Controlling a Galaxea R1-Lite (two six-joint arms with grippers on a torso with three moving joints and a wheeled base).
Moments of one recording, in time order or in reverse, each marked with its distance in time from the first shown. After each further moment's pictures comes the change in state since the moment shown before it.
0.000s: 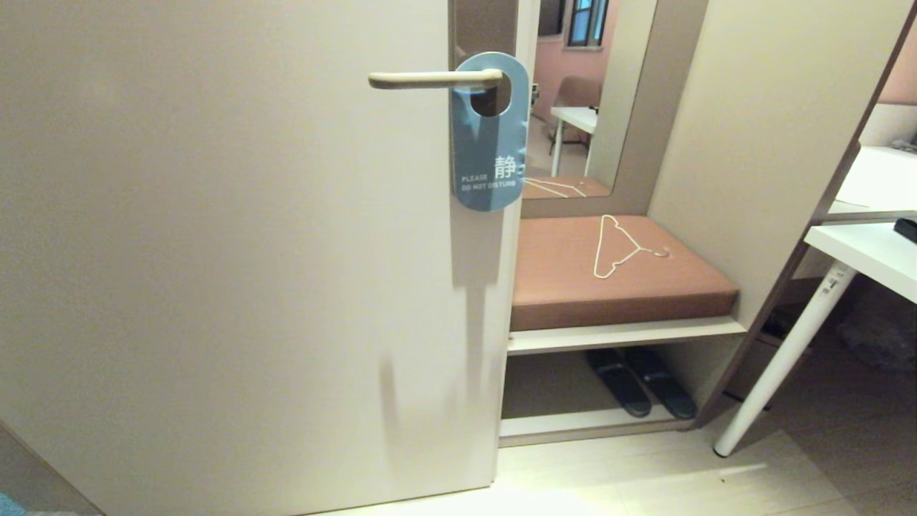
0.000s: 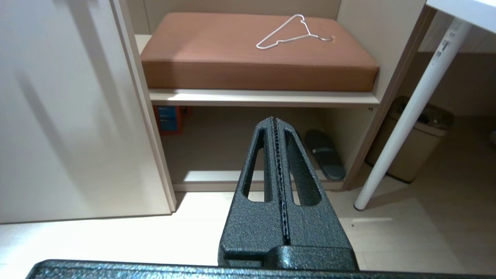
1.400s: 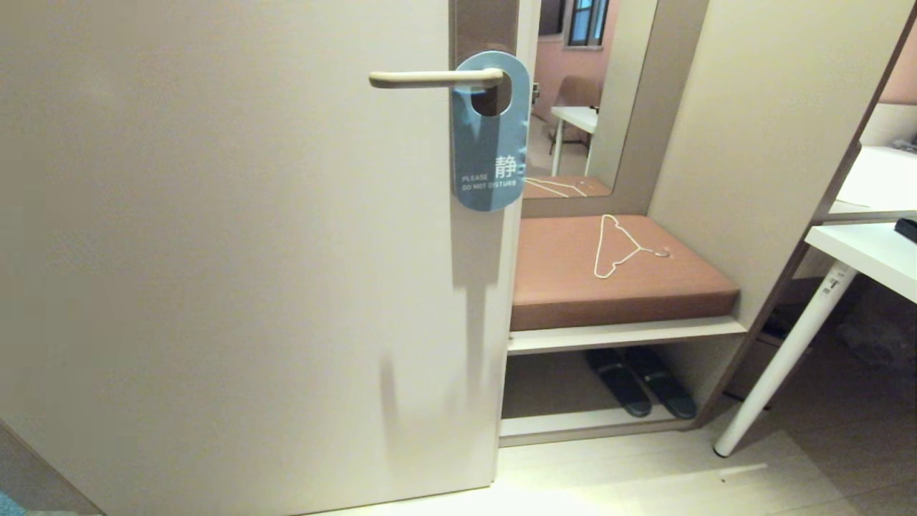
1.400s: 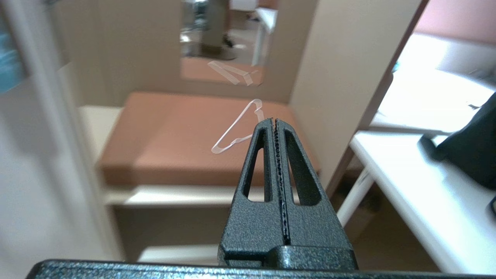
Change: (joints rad) left arm 0.000 0.000 0.000 0.000 0.000 0.000; right arm -0.079 0.943 -0.953 -0.066 -0.021 -0.127
